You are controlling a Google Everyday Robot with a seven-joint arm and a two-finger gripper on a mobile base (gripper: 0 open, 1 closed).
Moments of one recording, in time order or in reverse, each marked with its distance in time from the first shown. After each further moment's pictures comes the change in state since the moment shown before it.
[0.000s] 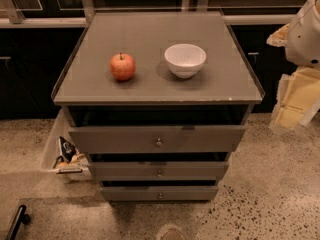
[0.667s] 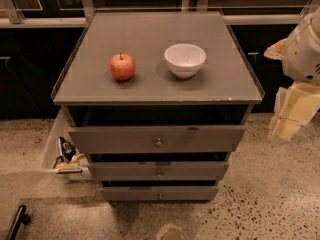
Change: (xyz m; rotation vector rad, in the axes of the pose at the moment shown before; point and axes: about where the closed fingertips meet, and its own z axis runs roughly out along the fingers) arm 0.006 0.008 0.021 -0.026 -0.014 0.001
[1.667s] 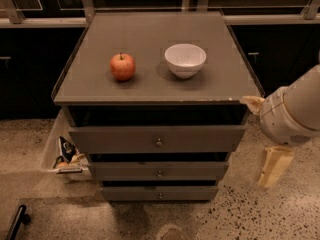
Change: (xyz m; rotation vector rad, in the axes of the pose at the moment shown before) arm 0.015 0.050 0.096 -0.032 -0.082 -0.158
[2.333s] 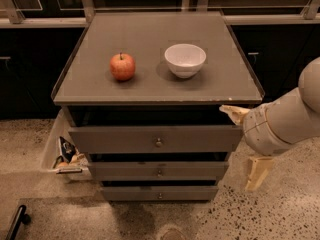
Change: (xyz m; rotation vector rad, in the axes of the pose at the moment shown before) arm -0.009 0.000 0.049 0.032 -0.104 -0.189
